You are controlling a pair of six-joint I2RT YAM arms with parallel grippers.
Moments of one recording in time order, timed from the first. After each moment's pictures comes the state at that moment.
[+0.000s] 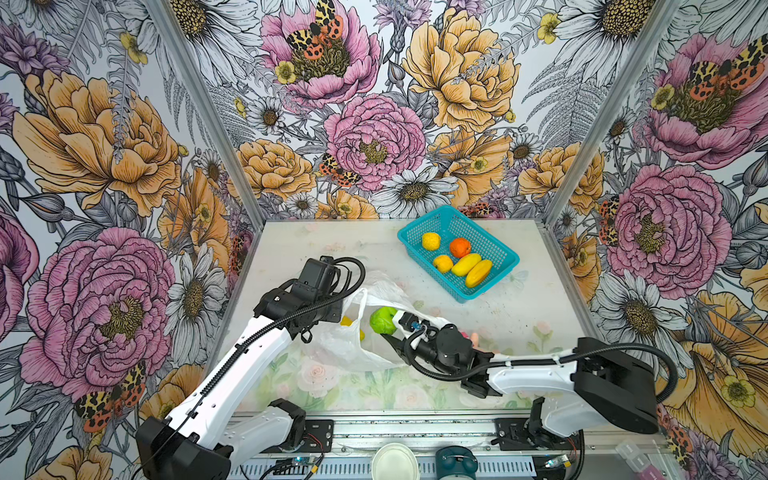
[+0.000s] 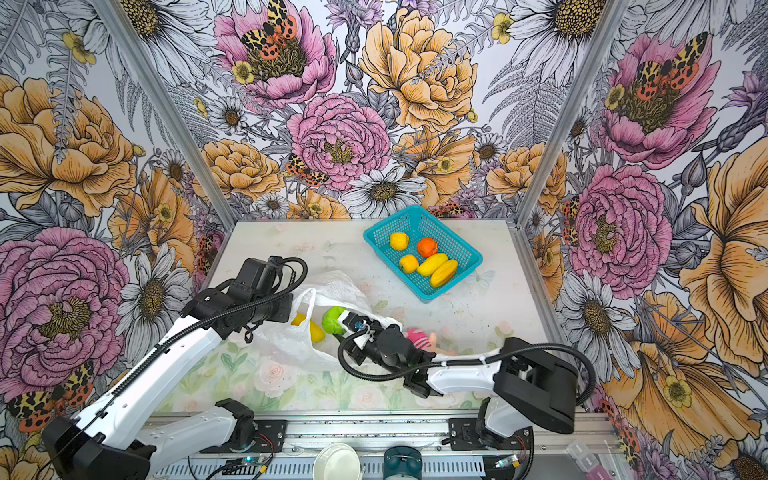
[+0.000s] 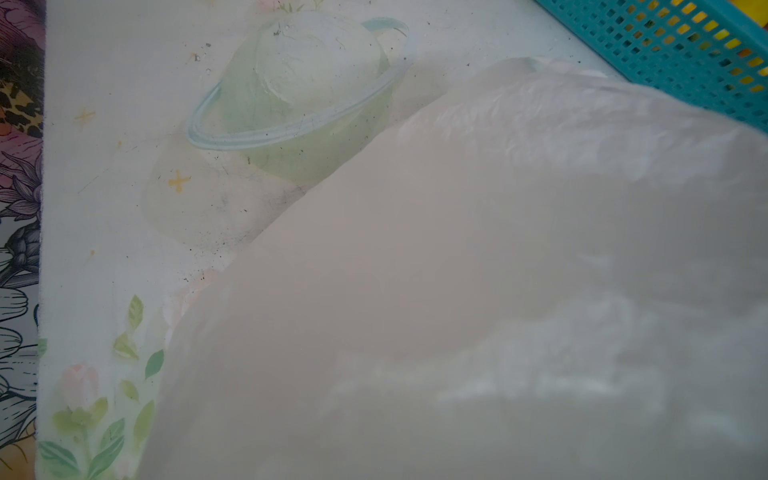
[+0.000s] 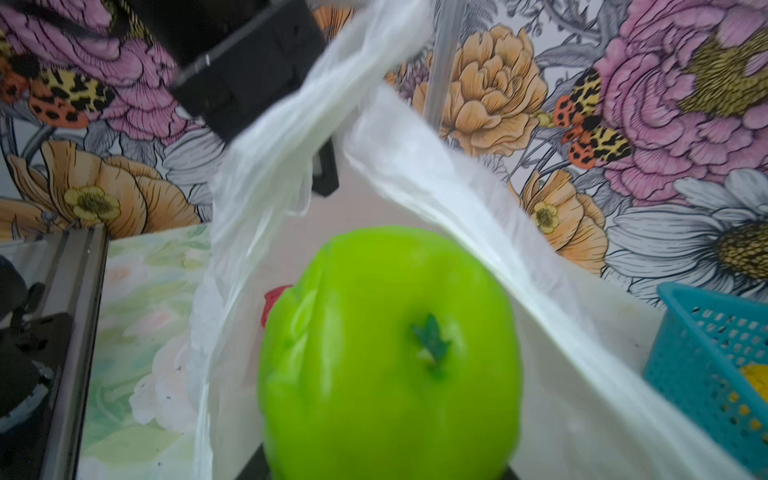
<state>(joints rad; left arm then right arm) -0.44 1.09 1.07 -0.97 -0.19 -0.25 1.10 1.42 0.53 0.78 0.15 -0.08</state>
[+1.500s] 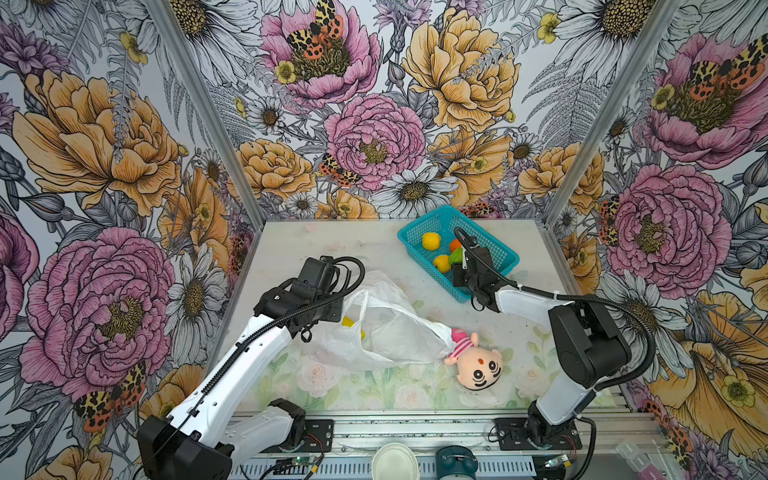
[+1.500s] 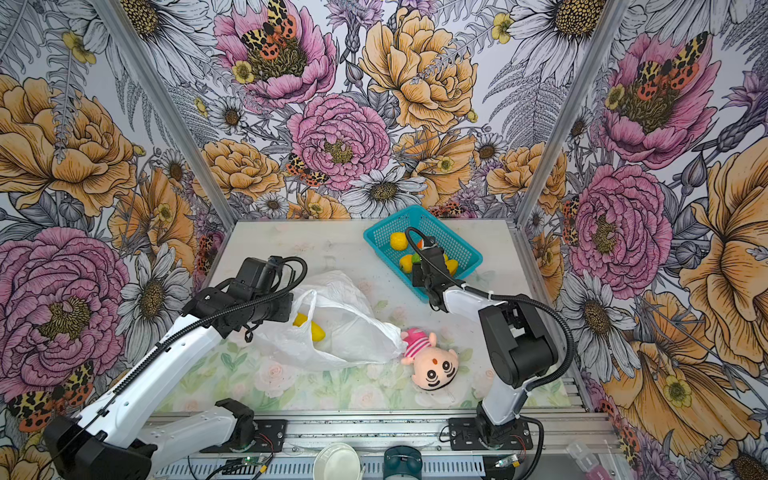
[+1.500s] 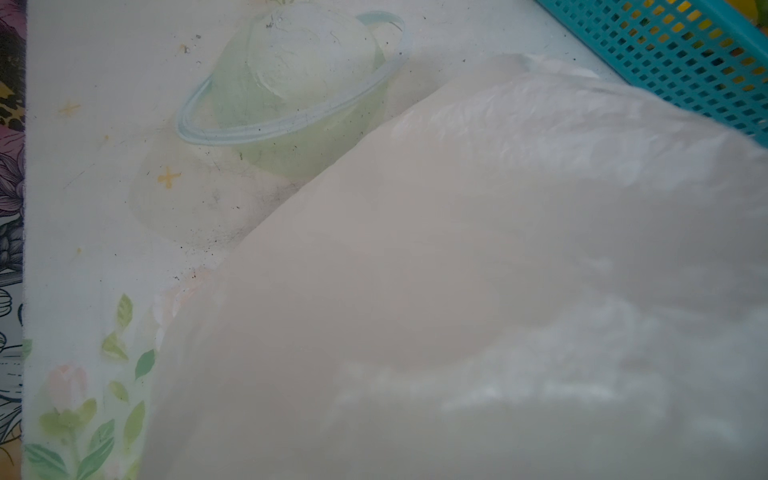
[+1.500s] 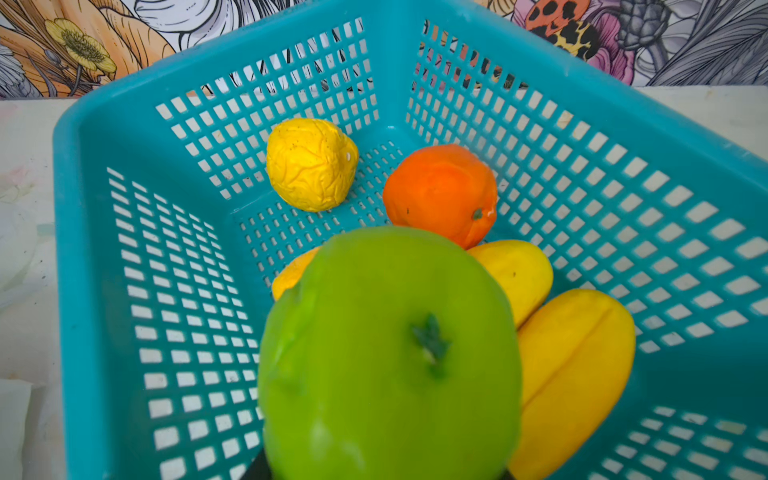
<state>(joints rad) -0.43 1.10 1.07 -0.96 -0.16 -0.25 0.35 1.72 0.97 0.11 0.16 0.23</state>
